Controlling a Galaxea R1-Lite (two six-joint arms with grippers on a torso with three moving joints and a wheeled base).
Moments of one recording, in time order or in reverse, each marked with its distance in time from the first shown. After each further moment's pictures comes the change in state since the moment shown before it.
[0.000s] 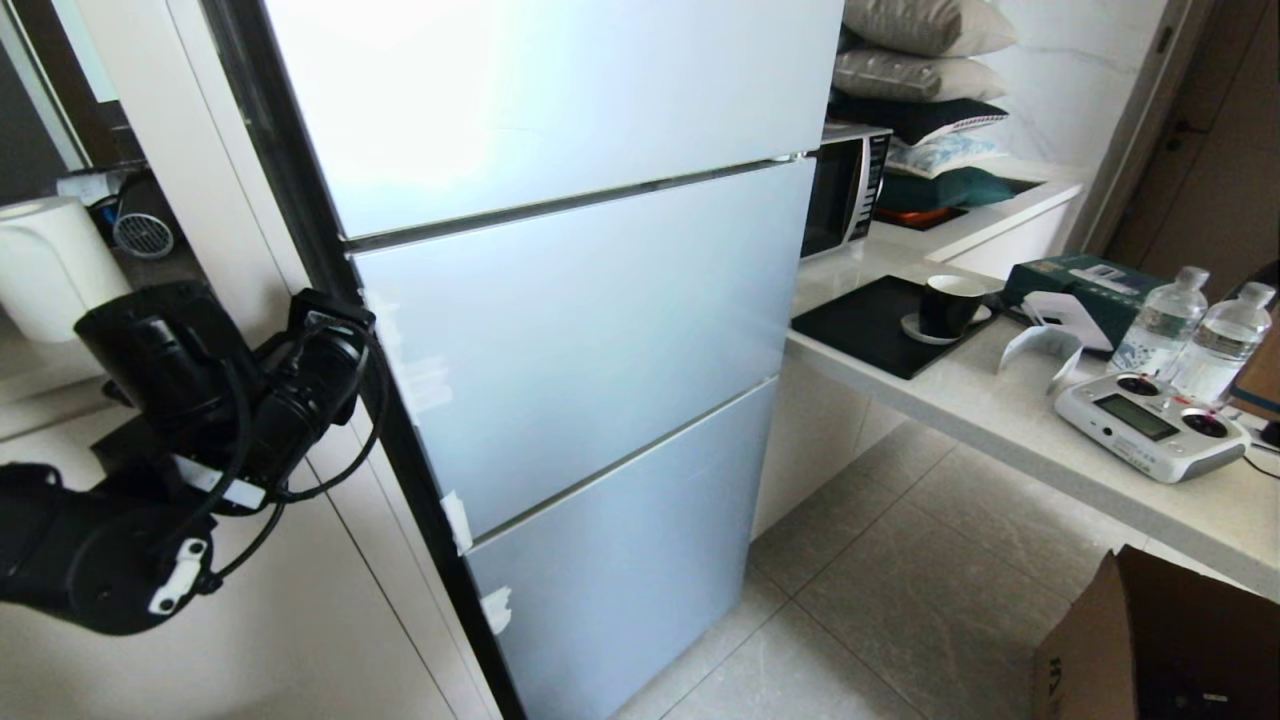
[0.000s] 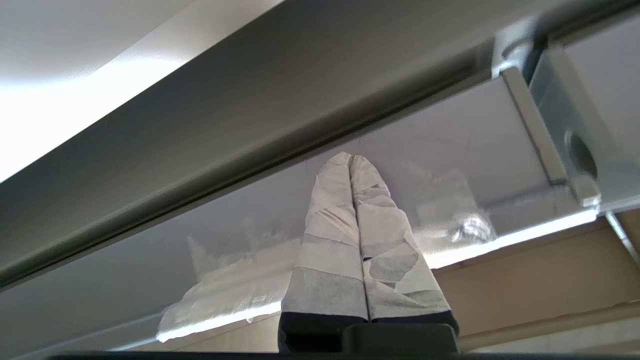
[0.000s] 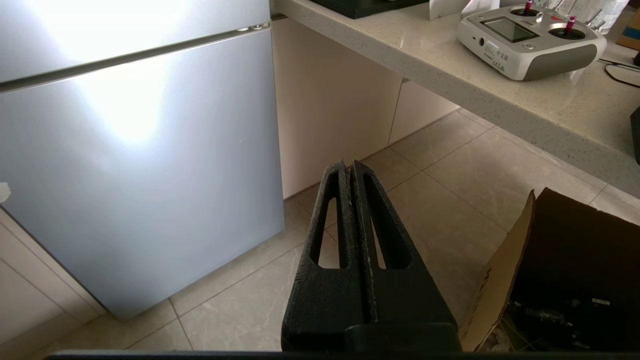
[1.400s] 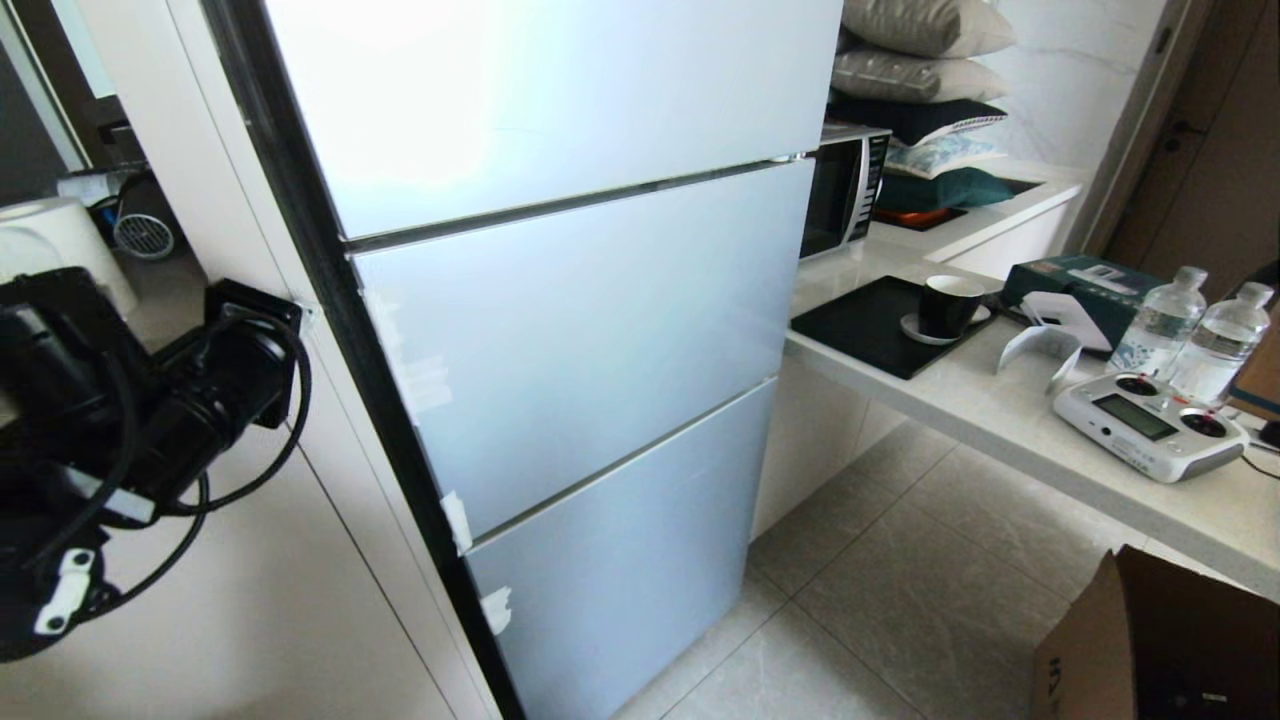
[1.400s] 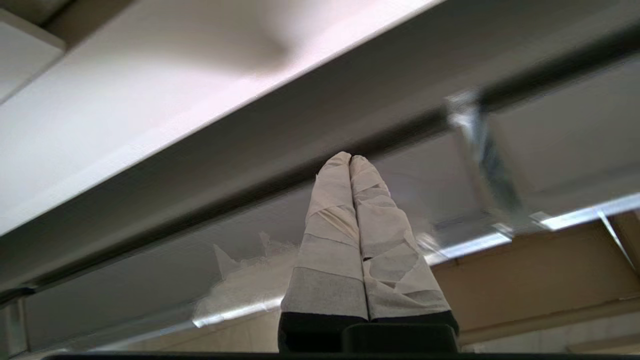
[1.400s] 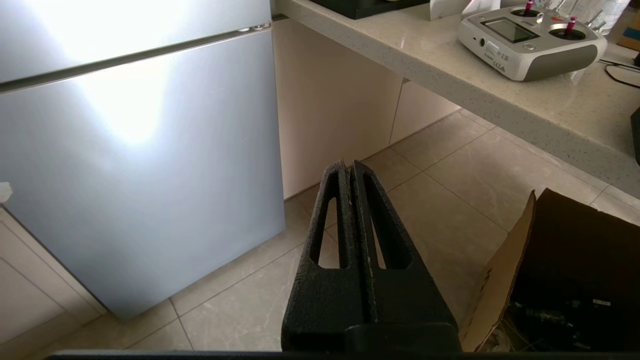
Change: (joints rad) left arm 0.128 -0.123 0.040 0.098 -0.102 -0.022; right arm 0.000 0.000 0.000 -0.001 0.000 0.000
